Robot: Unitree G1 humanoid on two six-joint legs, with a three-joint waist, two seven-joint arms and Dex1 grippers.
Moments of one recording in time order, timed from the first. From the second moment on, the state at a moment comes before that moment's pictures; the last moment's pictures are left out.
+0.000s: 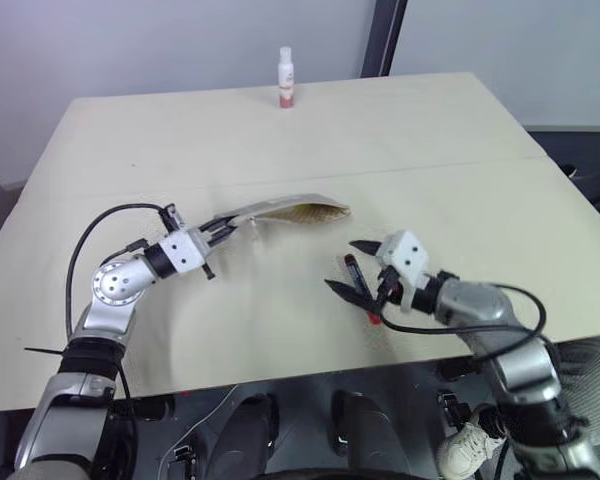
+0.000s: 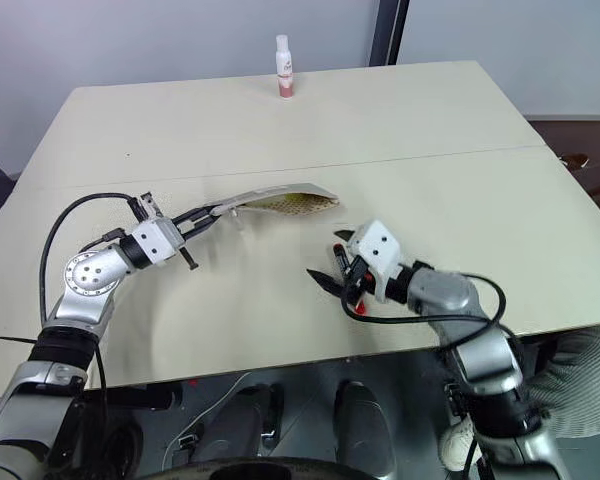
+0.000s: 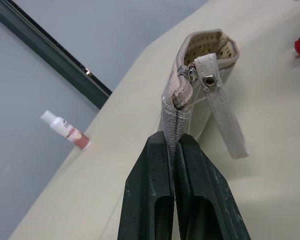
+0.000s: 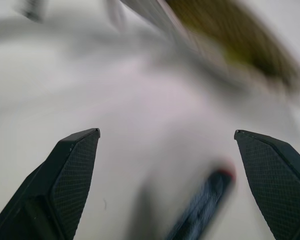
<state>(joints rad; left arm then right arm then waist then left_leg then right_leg) -0.43 0.57 -0.04 0.48 -0.04 -0.74 -0.72 -0.11 -0.47 0.10 -0.45 0.18 0.62 0.58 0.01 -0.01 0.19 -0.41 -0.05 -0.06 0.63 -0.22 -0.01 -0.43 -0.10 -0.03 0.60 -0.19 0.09</state>
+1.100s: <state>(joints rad) -0.48 0.52 -0.09 0.51 0.01 -0.79 -0.69 -0.34 -0.70 0.10 -0.34 0.16 0.47 0.75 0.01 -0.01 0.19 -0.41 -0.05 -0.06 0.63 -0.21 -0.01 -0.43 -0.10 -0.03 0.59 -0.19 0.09</state>
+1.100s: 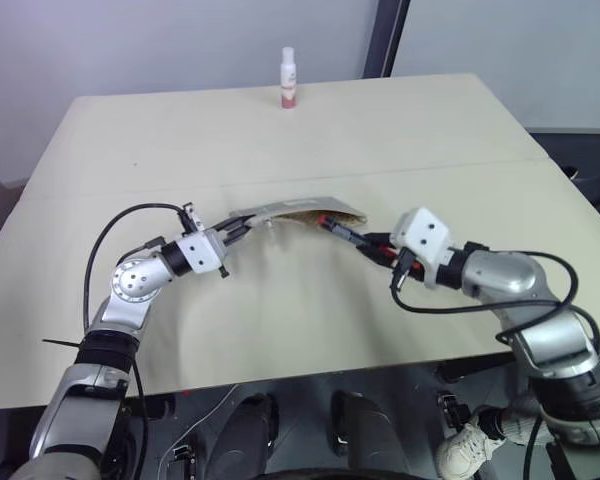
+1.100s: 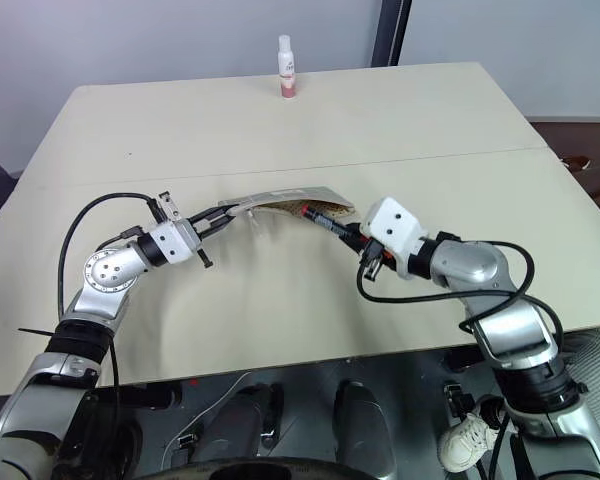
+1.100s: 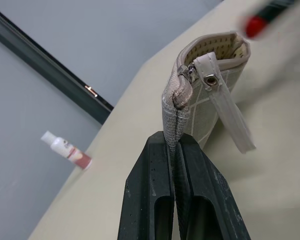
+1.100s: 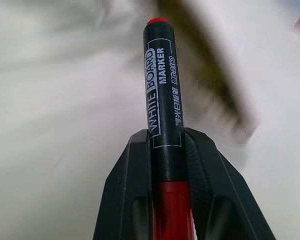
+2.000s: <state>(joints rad) -0.43 0.51 -0.15 0.38 -0.03 -0.73 -0.80 -0.66 -0.56 0.38 0.18 -0.18 -0.16 0.81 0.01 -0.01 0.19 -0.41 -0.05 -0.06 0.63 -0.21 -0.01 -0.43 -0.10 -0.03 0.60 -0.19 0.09</state>
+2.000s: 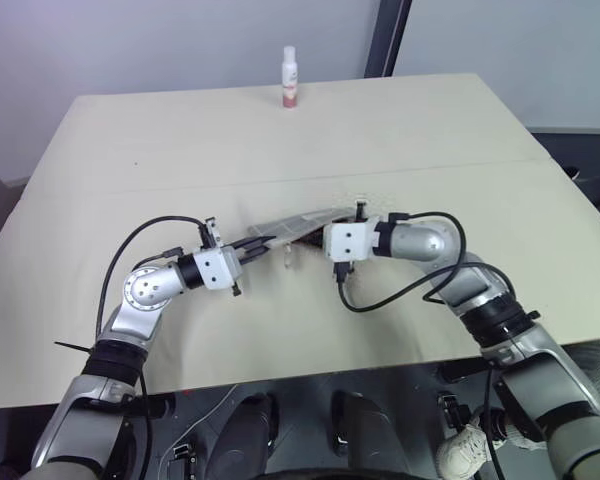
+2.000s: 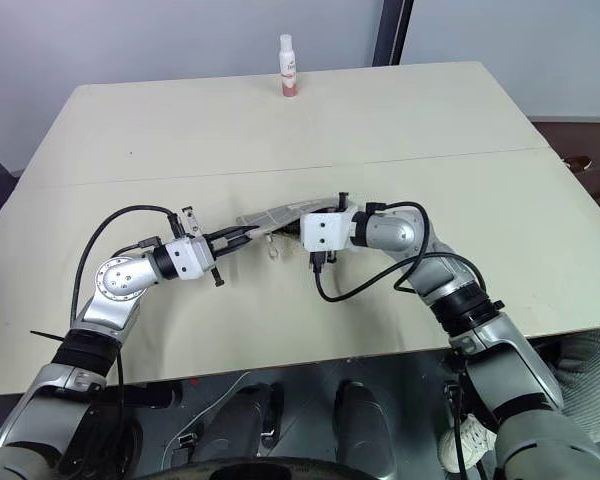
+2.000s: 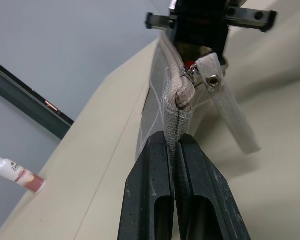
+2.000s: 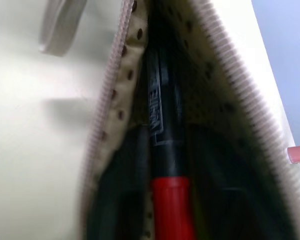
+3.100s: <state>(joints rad) -0.51 0.49 -0.19 0.49 0.09 -0.79 -0.71 -0.43 -0.26 0.19 -0.15 0.44 0.64 0.64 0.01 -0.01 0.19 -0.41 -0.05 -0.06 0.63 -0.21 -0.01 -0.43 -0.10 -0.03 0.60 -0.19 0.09</state>
